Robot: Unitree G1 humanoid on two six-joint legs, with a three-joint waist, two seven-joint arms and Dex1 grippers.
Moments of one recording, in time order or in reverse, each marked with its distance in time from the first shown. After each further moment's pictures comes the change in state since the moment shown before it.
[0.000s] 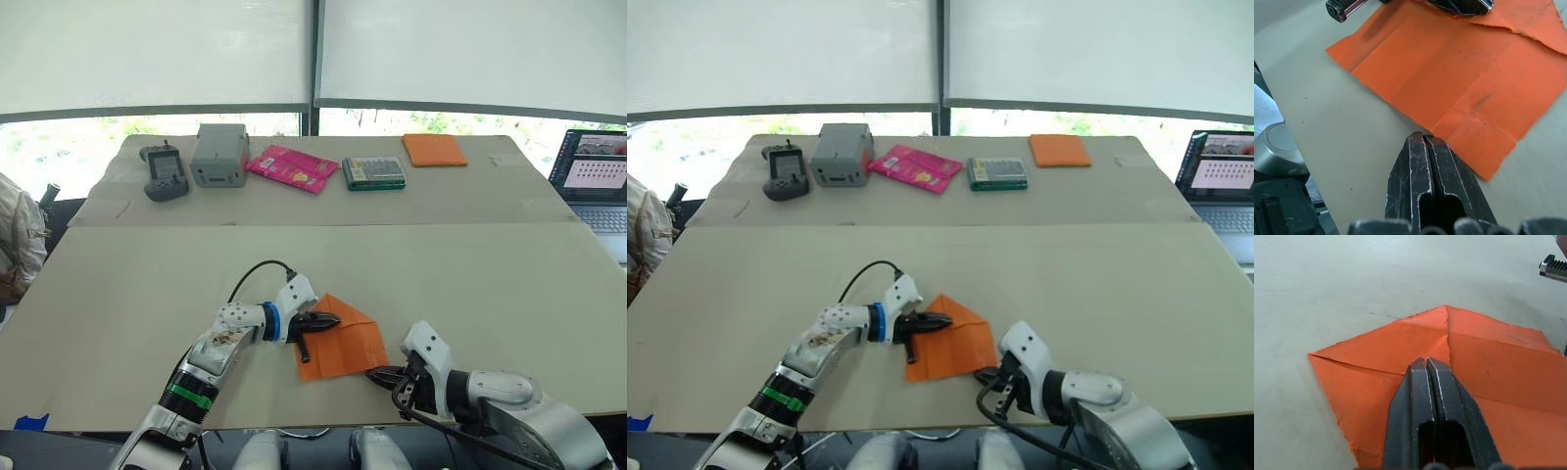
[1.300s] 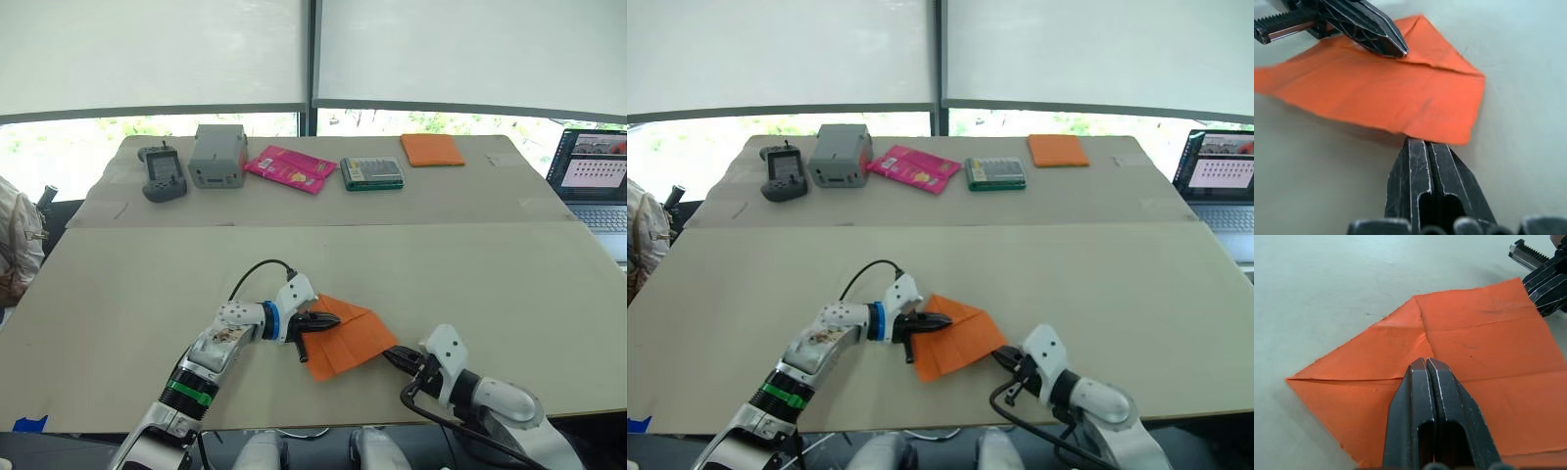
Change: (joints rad) left arm -0.012 0.006 -0.001 0.012 0.000 -0.003 -0.012; right arm 0.051 0.120 -0.006 0.372 -0.191 -0.736 0.031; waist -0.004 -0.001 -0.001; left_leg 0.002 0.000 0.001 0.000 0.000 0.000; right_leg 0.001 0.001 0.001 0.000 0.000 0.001
